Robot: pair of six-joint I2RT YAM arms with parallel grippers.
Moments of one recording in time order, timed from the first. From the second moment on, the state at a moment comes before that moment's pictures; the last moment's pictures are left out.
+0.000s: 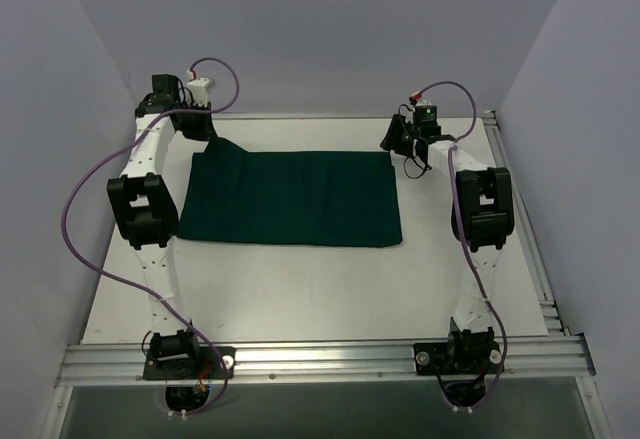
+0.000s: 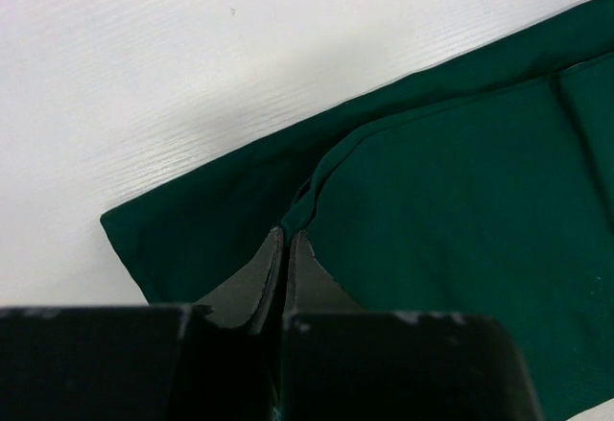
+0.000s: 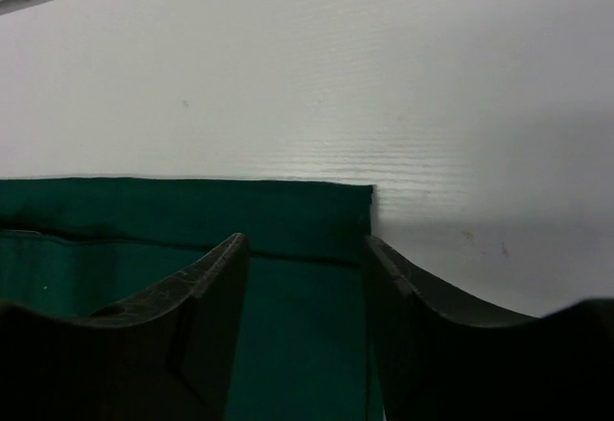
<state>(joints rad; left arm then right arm) 0.07 2.30 2.20 -0.77 0.45 0.22 0.11 2.19 1.62 -0.09 -0.19 0.36</state>
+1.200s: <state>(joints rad) 0.07 2.30 2.19 -0.77 0.46 0.22 0.16 2.17 1.52 -0.22 -0.01 0.34</state>
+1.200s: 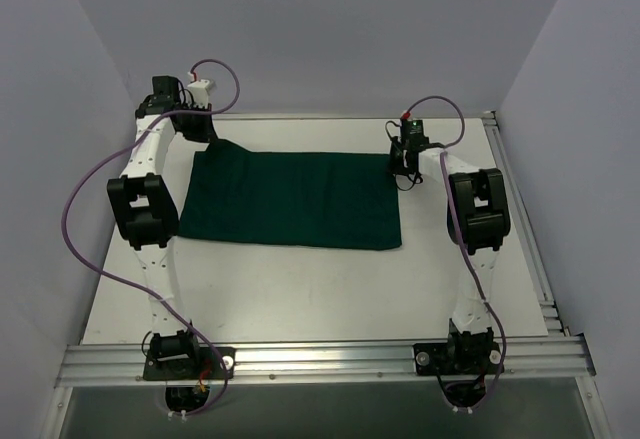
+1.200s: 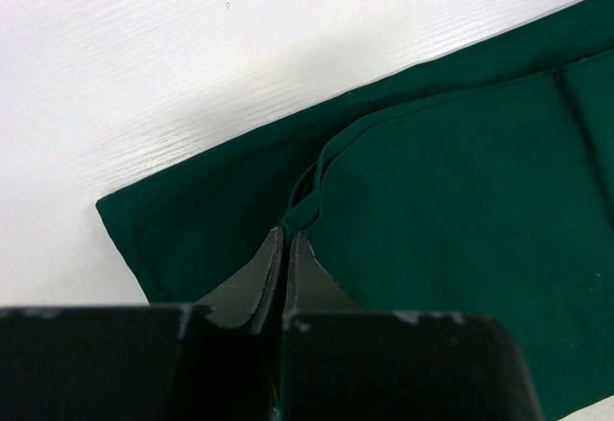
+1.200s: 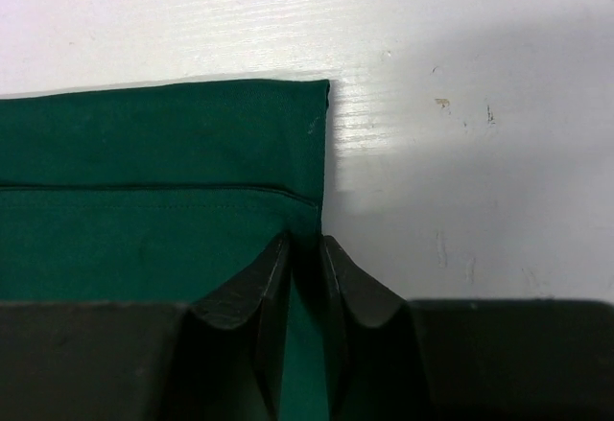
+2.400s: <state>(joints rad) 0.07 2.30 2.19 -0.77 0.46 0.22 0.24 2.13 1.52 -0.28 0.18 0.31</state>
